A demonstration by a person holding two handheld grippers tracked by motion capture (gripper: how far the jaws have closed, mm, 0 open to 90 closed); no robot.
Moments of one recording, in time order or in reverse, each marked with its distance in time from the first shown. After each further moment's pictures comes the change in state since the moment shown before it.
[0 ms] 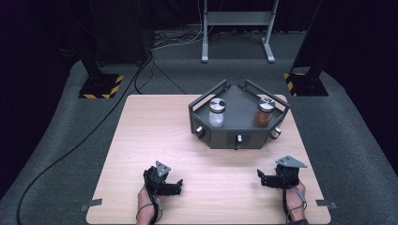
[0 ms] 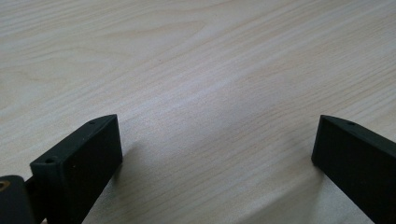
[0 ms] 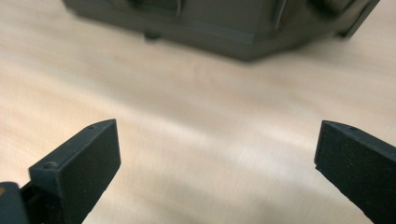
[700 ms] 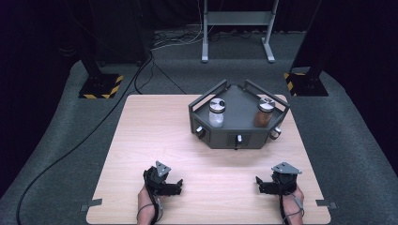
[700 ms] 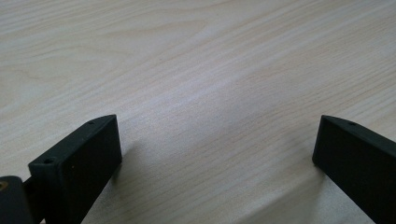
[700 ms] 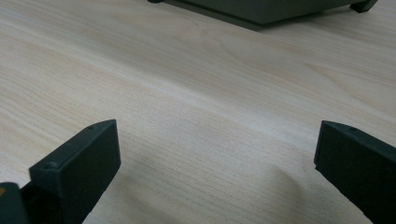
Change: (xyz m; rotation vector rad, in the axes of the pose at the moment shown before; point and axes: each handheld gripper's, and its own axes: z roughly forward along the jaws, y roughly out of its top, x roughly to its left) left arm -0.001 0.000 0.001 -0.001 0.002 -0.012; right arm 0.011 -0.011 0.003 0.020 -0.025 -0.040
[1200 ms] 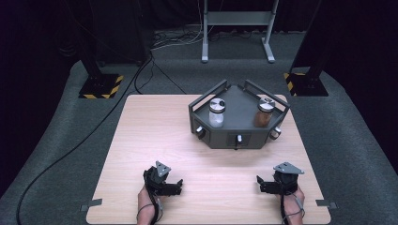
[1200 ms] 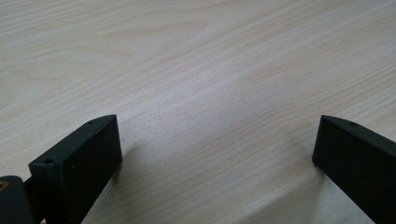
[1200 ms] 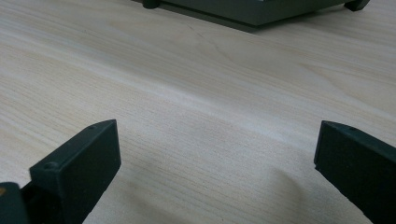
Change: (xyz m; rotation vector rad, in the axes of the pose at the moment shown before) left arm 0.000 0.000 0.000 0.001 0.001 0.007; right arm -0.003 -0.001 0.000 -0.005 0.003 0.028
